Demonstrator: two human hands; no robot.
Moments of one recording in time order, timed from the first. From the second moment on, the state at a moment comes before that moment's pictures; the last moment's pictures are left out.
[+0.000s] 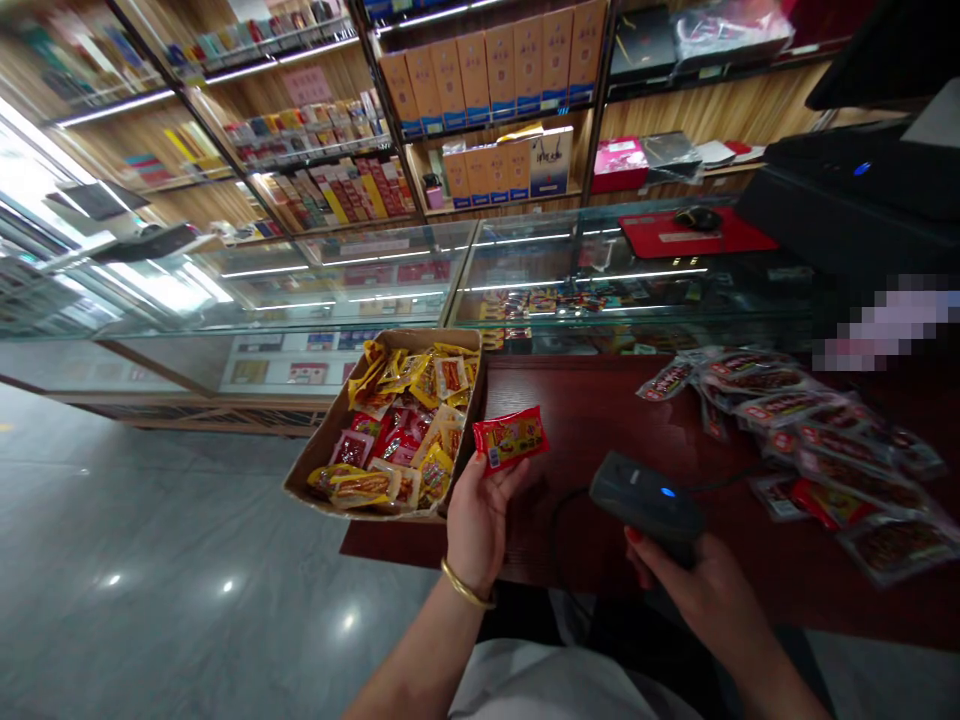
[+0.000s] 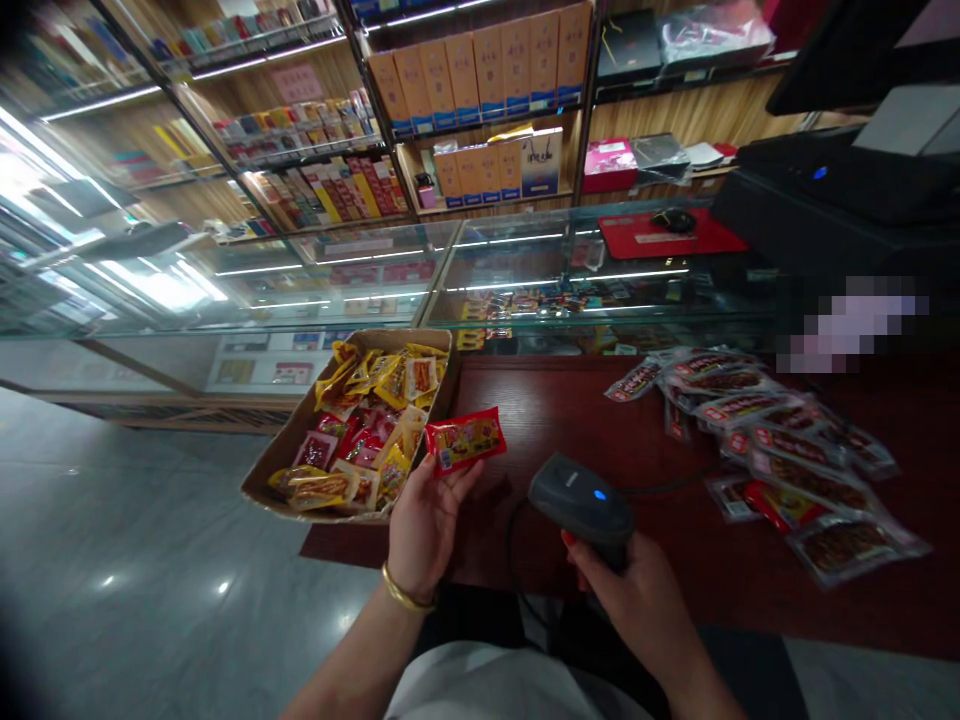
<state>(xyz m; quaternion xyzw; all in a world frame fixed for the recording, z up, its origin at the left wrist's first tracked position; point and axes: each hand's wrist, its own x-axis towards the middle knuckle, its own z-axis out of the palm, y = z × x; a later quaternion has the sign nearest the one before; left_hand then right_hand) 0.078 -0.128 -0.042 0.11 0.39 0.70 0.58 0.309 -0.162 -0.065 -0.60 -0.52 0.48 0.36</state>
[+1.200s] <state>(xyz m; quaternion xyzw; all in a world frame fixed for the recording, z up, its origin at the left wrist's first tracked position) 0.057 -0.118 -0.060 0.25 0.55 0.53 0.60 0.304 -0.164 -0.055 -0.54 -0.67 0.42 0.30</state>
